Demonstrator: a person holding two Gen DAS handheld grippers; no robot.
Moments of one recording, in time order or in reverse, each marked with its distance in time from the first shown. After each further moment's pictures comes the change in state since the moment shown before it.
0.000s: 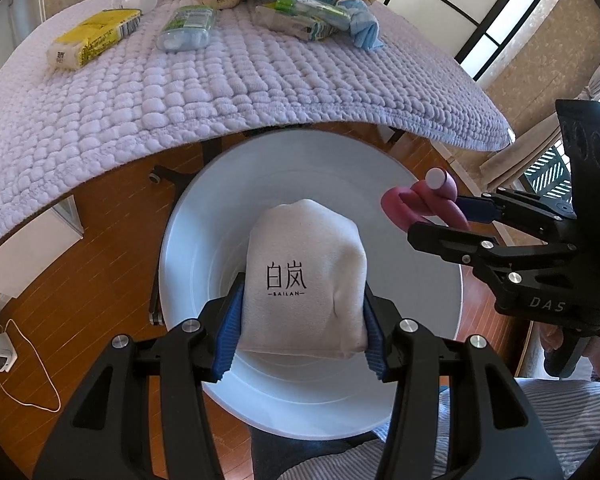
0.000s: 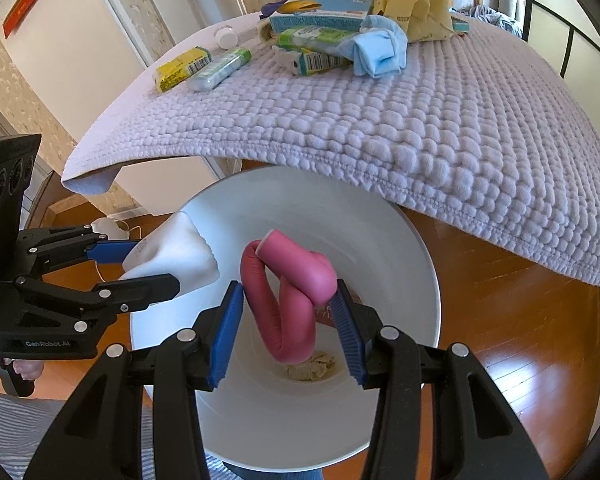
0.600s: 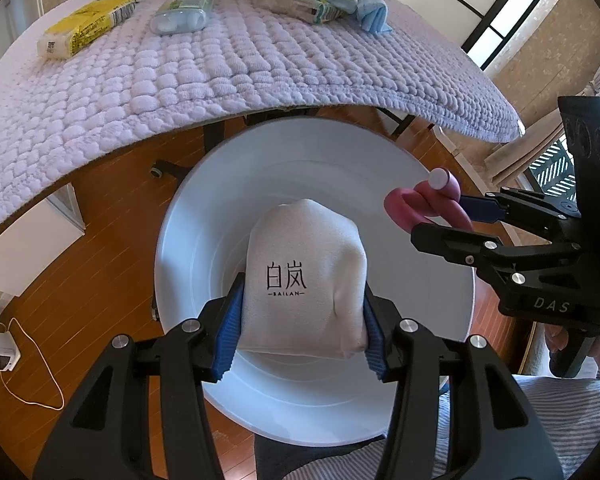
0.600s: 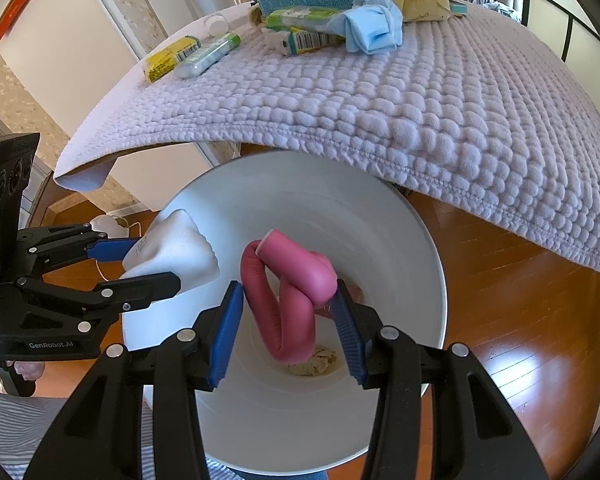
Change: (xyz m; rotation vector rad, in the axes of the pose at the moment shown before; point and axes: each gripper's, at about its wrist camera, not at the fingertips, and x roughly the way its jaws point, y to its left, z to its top) left arm 0.017 -0.005 -0.004 0.002 0.025 0.015; right arm 0.013 -0.005 -0.004 0.020 0.030 0.008
